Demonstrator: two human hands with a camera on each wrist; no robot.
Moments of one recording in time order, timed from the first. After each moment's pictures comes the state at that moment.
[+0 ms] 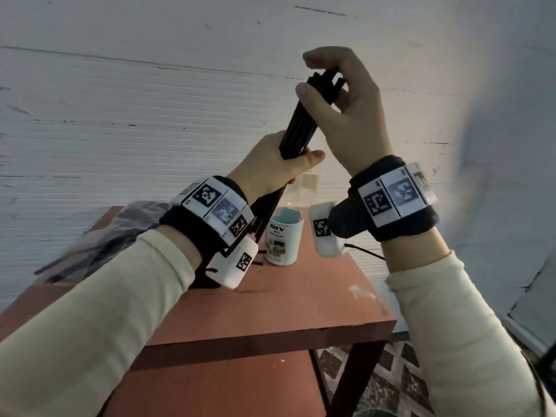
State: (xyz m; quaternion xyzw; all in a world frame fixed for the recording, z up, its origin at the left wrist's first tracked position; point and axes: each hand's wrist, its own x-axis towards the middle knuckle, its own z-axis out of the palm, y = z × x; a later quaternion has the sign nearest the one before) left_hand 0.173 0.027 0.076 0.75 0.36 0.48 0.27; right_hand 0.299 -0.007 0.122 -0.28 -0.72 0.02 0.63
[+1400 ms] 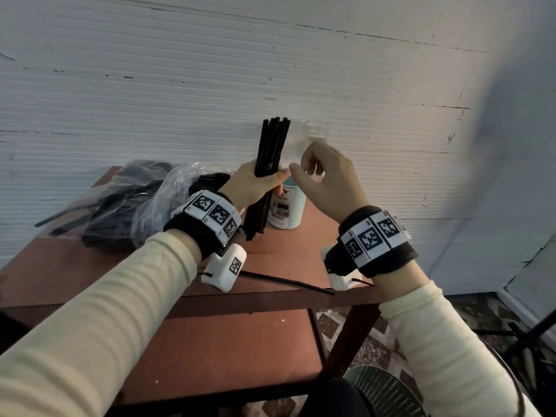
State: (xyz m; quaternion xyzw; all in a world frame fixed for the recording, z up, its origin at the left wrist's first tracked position) left_hand 0.150 0.057 -0.036 0.67 0.41 0.47 0.41; right_hand 0.311 0.020 -0.011 -0.41 -0.77 0.01 0.50
